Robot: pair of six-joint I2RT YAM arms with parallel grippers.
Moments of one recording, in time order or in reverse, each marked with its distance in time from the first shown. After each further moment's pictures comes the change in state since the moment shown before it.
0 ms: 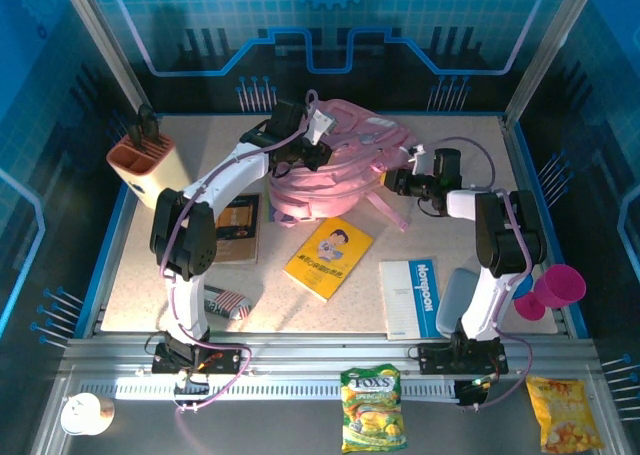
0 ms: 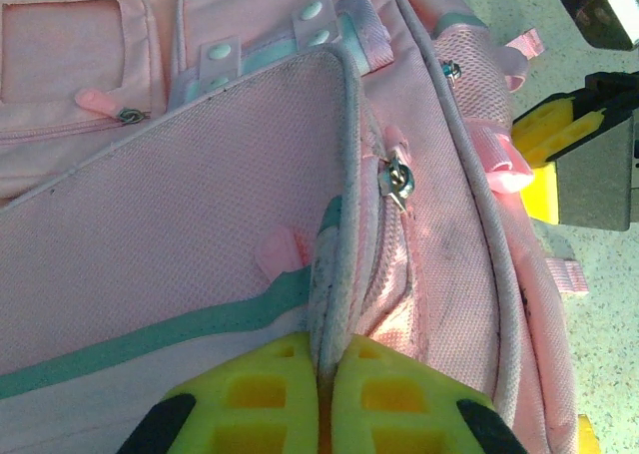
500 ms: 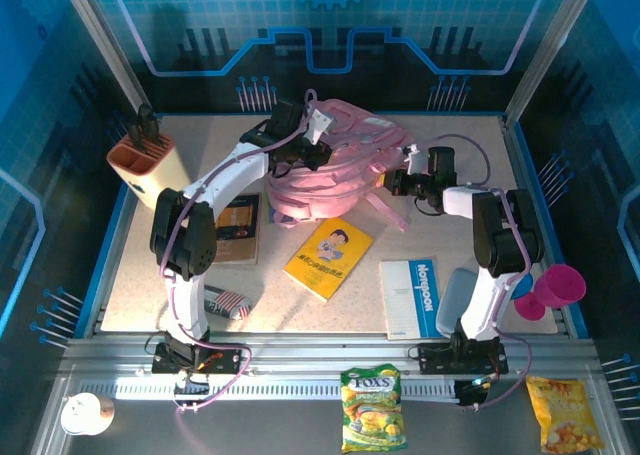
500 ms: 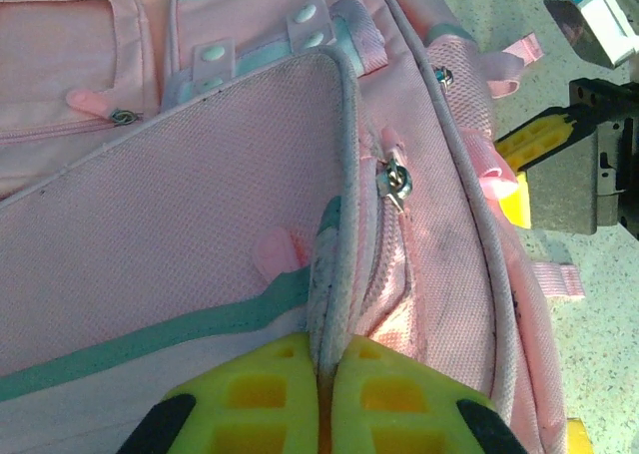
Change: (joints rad) left arm 0.001 0.000 0.000 0.000 0.000 -0.023; right arm 0.034 0.000 0.031 -0.084 0.082 -0.077
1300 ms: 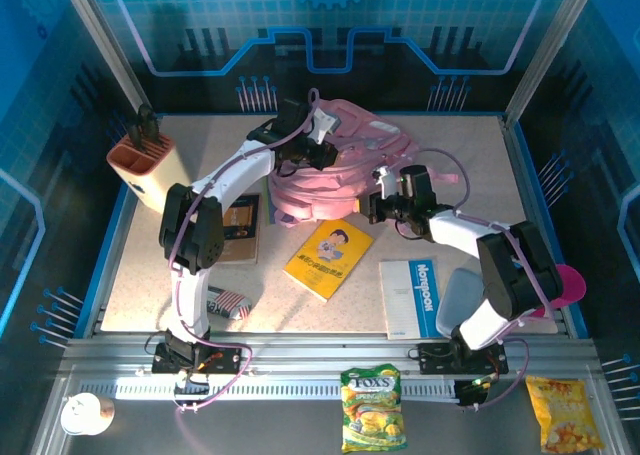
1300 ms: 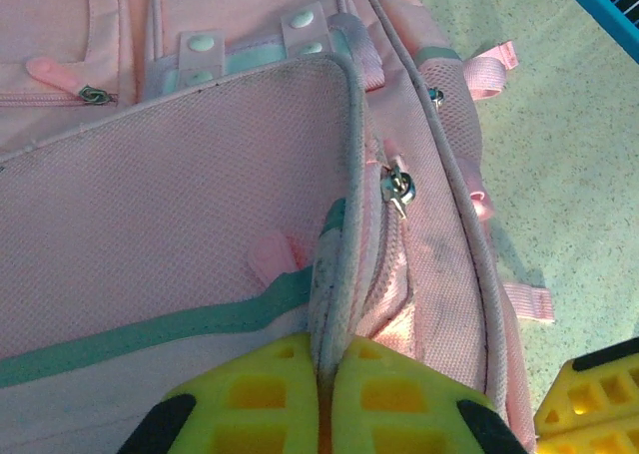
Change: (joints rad) left arm -0.006 0.076 0.069 -0.022 0.067 -0.075; right arm 0.257 -0.293 -0.216 -0.055 0.141 -0.054
